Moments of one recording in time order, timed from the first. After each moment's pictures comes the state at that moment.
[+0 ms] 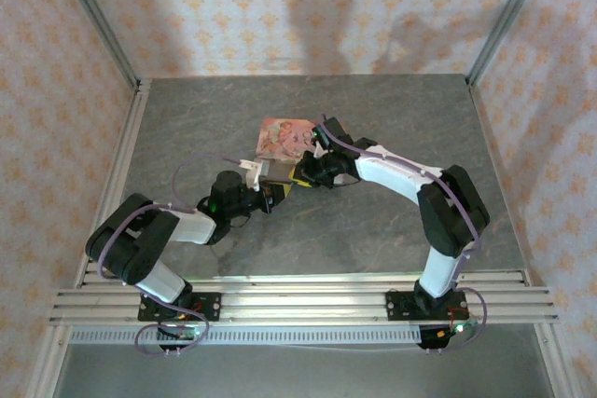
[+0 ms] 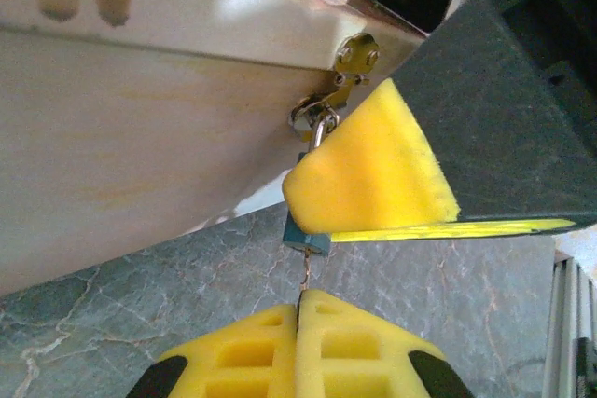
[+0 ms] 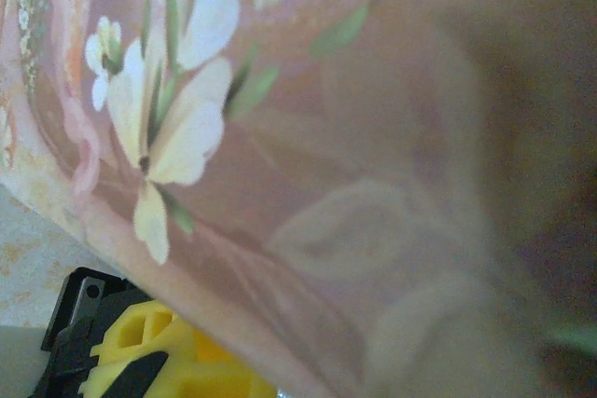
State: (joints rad) left arm -0.46 1.56 0.39 0.82 0.44 -0.58; right arm 0.63 1.77 1.24 -0.45 -0.45 0.92
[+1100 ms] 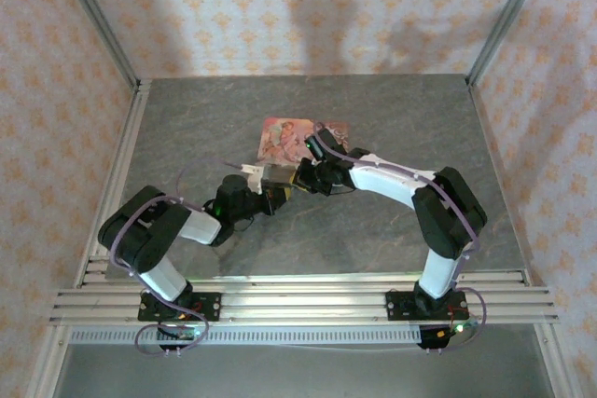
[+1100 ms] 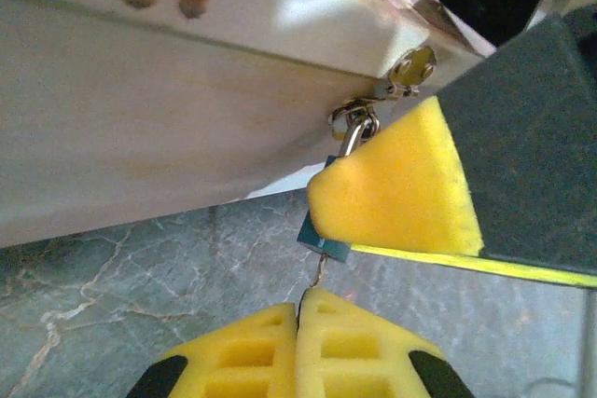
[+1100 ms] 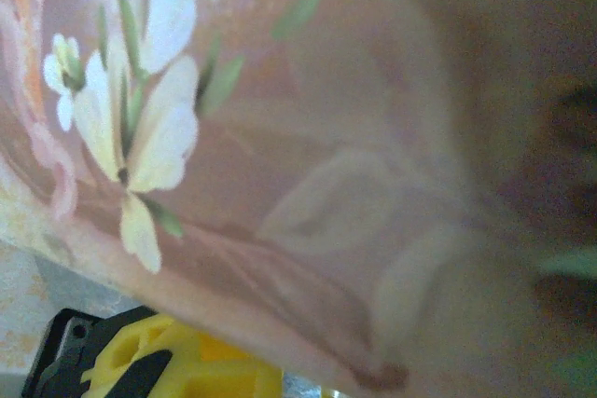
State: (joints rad) left arm -0.48 1.65 0.38 0.88 0.39 -0.63; right arm 0.70 1.77 1.17 -0.37 -0.28 1.02
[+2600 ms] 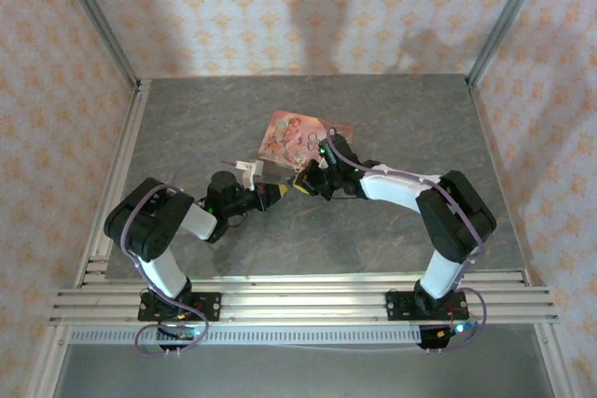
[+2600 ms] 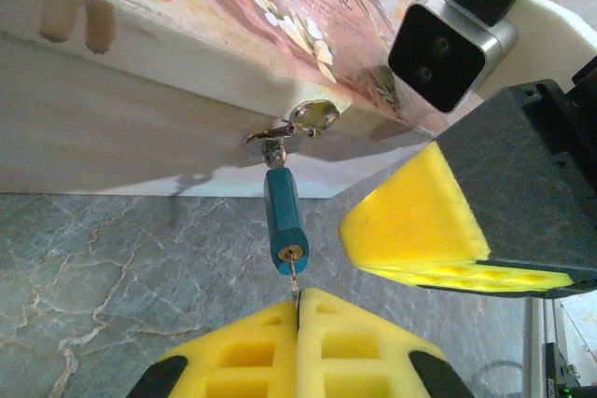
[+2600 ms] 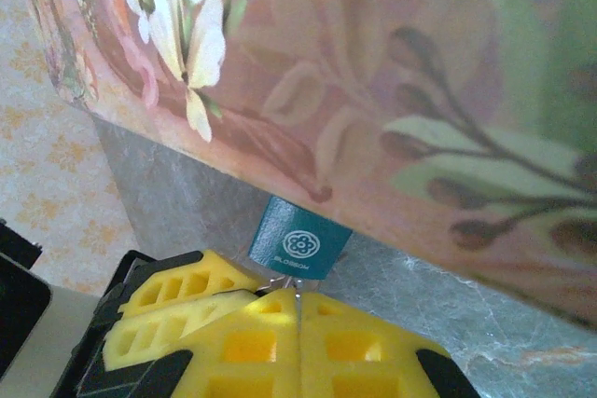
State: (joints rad) left arm -0.38 1.72 0.37 1.00 0.56 -0.64; right arm 0.64 1.72 0.99 -0.08 -0.43 1.15
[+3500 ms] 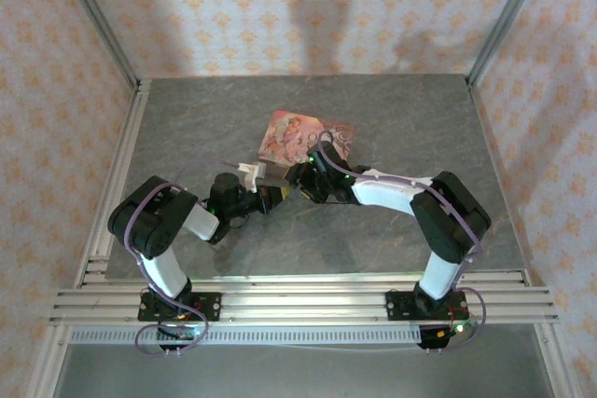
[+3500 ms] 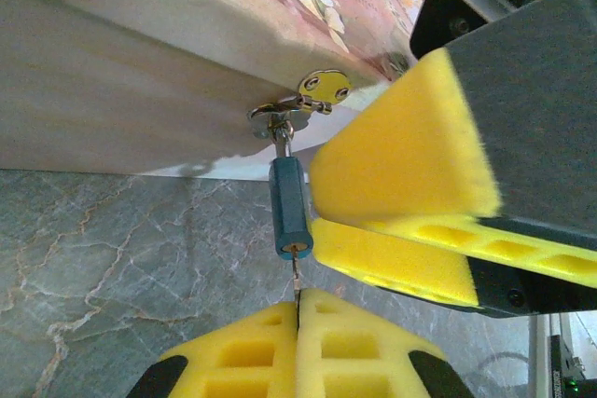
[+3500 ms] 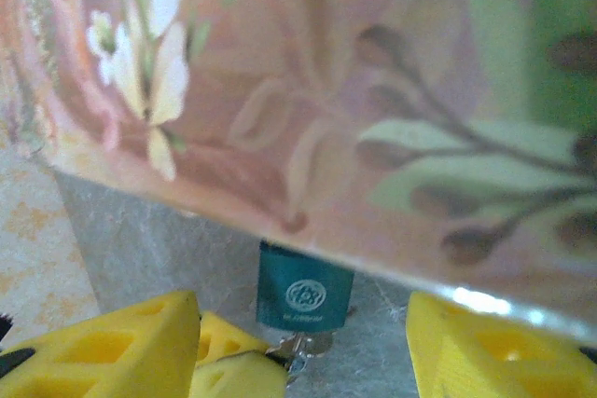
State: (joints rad) left arm -0.40 1.74 0.37 1.01 0.55 -0.64; right arm 0.72 1.74 1.00 -0.07 -0.20 1.22
